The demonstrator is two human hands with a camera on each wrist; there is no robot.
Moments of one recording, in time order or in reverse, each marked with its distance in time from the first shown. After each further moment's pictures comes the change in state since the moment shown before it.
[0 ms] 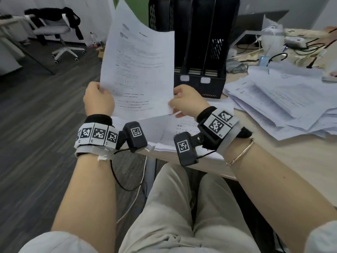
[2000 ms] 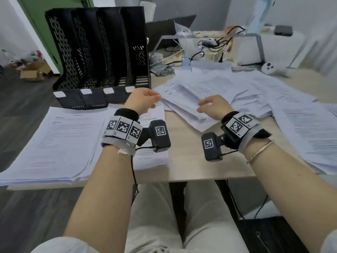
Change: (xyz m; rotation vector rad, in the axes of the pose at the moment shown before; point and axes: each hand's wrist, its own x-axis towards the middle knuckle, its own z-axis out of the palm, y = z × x) left_hand -0.124 0.167 0.162 -0.167 -0.944 0.295; right_hand -0.060 0.151 -0.211 -0.315 0.484 0.376
